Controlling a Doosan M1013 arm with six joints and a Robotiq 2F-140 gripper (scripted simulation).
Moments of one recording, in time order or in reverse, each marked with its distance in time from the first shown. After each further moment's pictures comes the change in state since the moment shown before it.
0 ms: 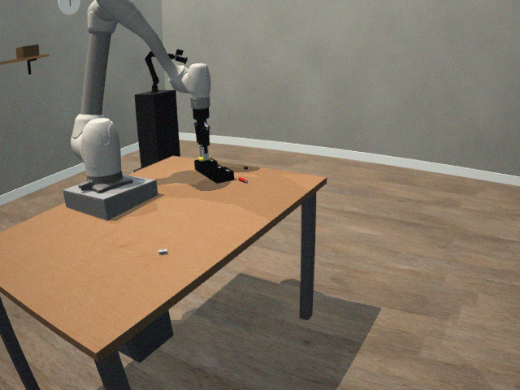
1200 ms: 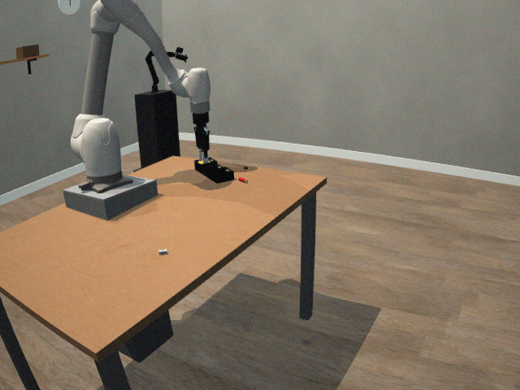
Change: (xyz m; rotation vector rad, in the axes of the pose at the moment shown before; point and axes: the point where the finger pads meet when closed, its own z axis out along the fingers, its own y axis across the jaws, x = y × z) arm -0.002 -0.001 0.021 -0.002 0.000 -0.005
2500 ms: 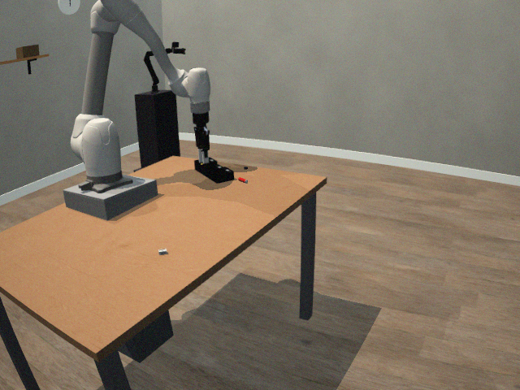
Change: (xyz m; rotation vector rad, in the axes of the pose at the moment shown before) arm 0.000 0.000 0.000 0.000 0.000 0.000
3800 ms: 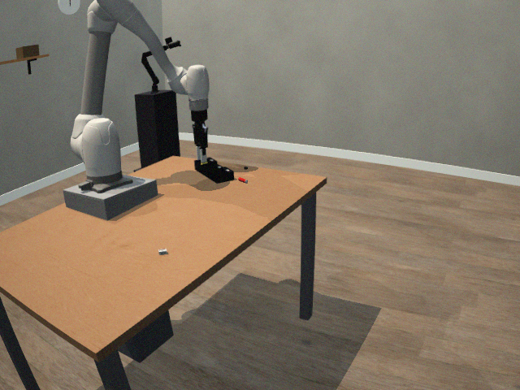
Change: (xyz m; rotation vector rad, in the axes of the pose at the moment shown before) arm -0.009 0.000 -0.014 0.000 -0.011 0.001
